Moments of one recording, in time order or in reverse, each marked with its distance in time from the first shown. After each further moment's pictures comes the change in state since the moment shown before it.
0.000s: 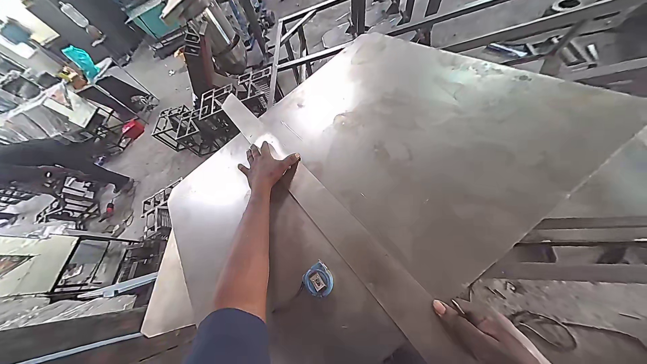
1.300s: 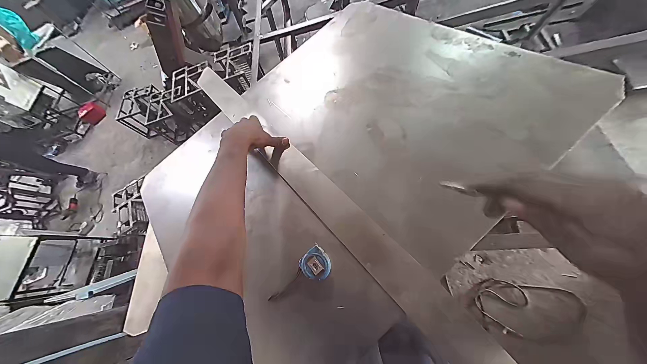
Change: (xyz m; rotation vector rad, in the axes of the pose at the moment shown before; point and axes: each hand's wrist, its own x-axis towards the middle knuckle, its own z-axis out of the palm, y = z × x) left_hand 0.053 0.013 -0.034 0.256 -0.358 0.162; right_hand 0.022 -0.125 -0.099 -0.855 0.188 -0.532
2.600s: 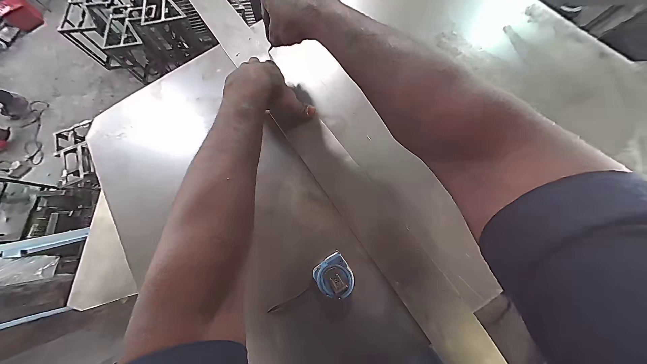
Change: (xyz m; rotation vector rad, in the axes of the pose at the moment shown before) left_hand -0.024 0.016 -0.005 0.041 0.018 -0.040; right_hand 0.479 -0.131 0.114 -0.276 -0.170 -0.208
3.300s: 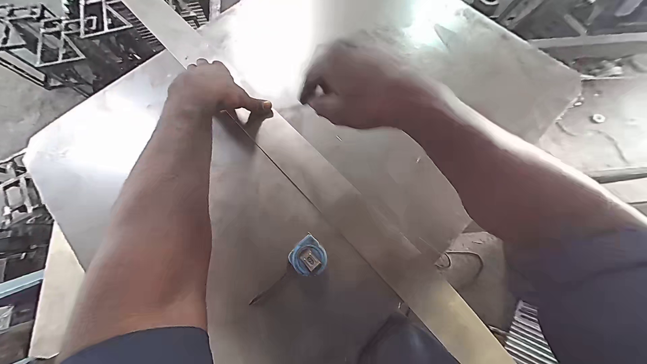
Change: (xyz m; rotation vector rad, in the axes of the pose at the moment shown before) left_hand 0.015 -0.010 0.010 -0.023 0.038 0.065; right_hand -0.244 -0.001 -0.013 0.040 0.018 0.009
